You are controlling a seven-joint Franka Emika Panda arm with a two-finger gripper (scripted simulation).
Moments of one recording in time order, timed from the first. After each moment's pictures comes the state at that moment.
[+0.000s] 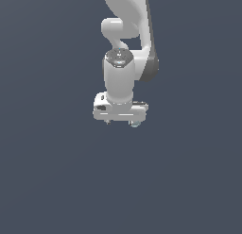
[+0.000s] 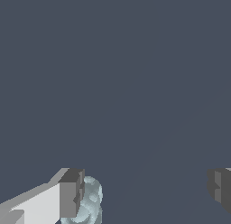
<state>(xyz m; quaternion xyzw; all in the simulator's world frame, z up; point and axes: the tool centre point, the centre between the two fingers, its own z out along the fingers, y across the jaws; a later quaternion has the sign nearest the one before) 0.009 -0.005 0.170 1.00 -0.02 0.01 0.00</state>
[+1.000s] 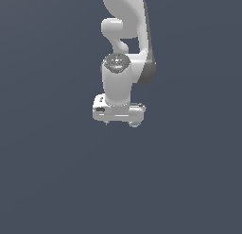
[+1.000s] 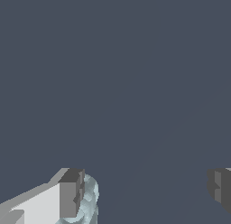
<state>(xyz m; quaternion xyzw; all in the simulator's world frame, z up) 0.001 -0.011 0.156 1.00 -0.02 0.00 0.00</state>
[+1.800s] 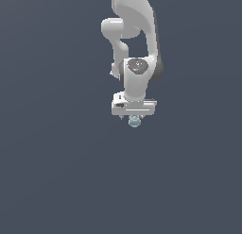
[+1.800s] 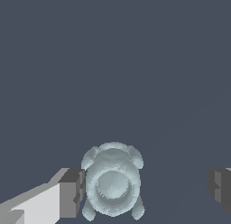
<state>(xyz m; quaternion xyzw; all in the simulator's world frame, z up) -0.067 0.054 0.107 1.00 0.01 0.00 0.00</state>
